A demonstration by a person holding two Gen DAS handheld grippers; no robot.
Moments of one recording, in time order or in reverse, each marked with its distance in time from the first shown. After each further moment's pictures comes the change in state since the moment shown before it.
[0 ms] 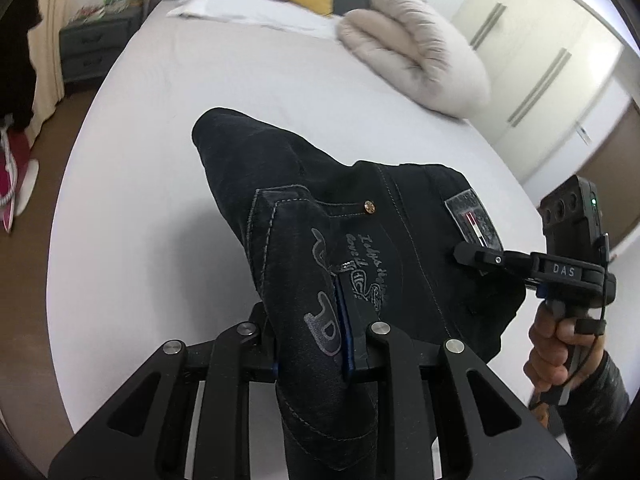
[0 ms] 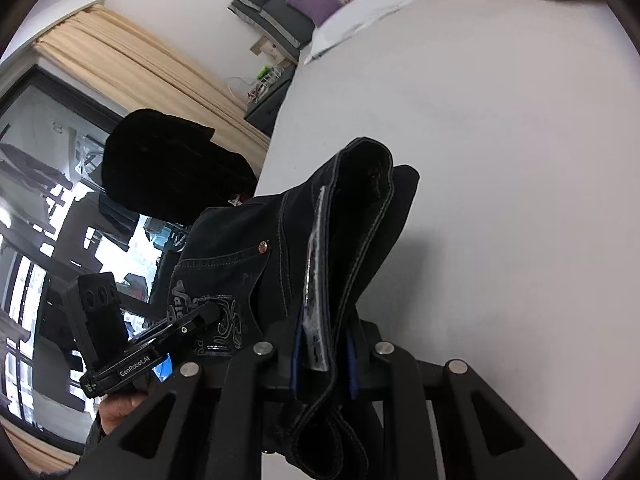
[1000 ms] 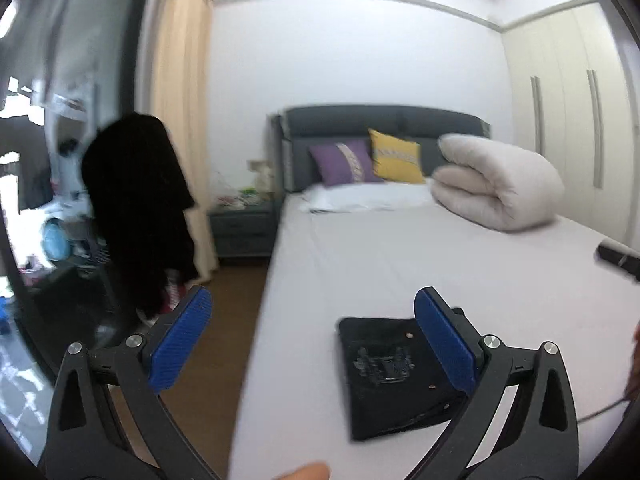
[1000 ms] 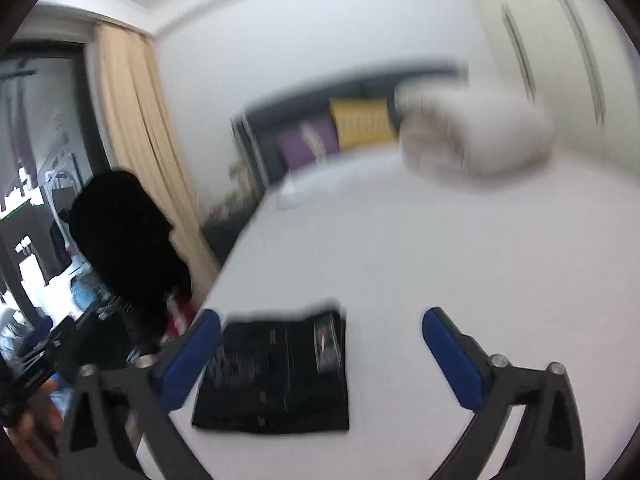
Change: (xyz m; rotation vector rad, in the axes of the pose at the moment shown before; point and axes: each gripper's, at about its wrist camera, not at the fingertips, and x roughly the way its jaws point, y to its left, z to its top) left arm -0.253 -0.101 -0.132 0.146 -0.721 0.600; right arm -0.209 0.130 -0.148 -0.365 -0.753 -0.376
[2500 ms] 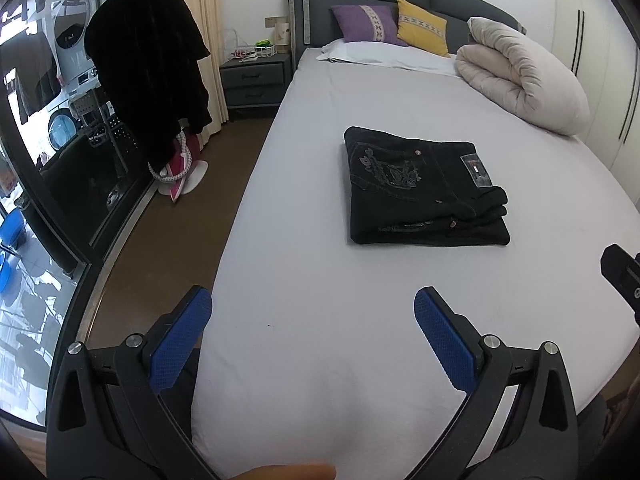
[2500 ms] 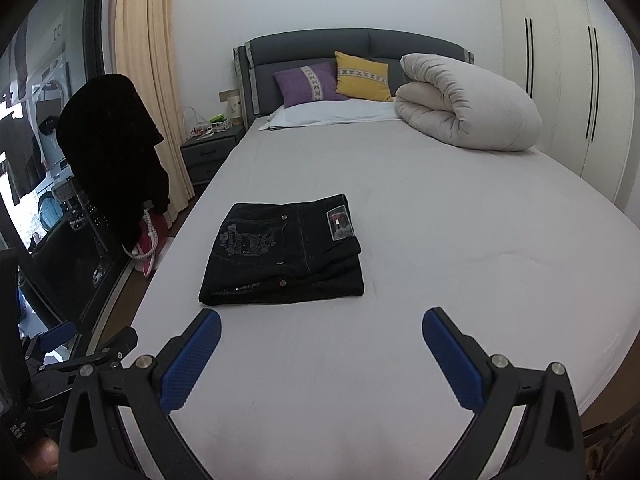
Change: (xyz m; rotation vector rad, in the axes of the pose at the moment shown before) left arm -0.007 -0.018 -0.141 -0.064 0.546 0.007; right arm -0.024 0.090 -0.107 -0.109 0.370 -0.126
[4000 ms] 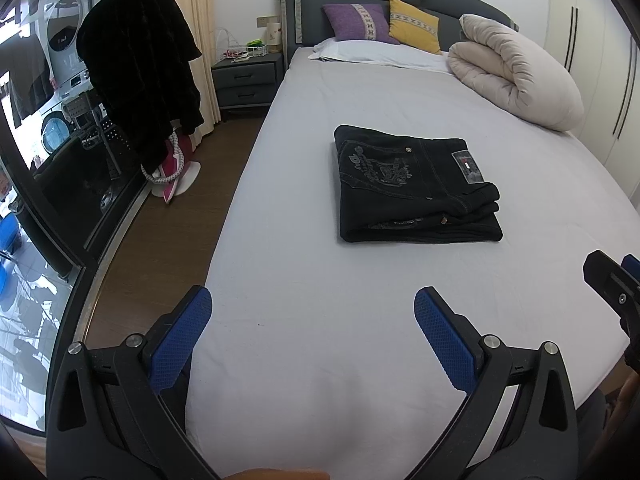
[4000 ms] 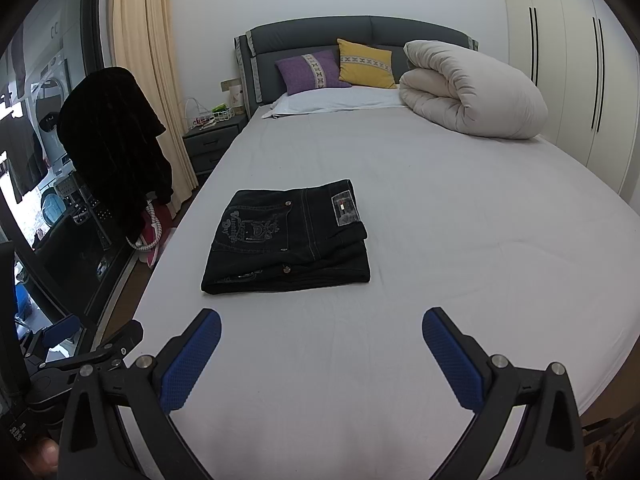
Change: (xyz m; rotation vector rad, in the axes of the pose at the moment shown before) left arm 0.010 -0.006 -0.004 0.016 -0.002 -0.024; right arm 0.008 0.001 -0.006 0.002 0.037 0.014
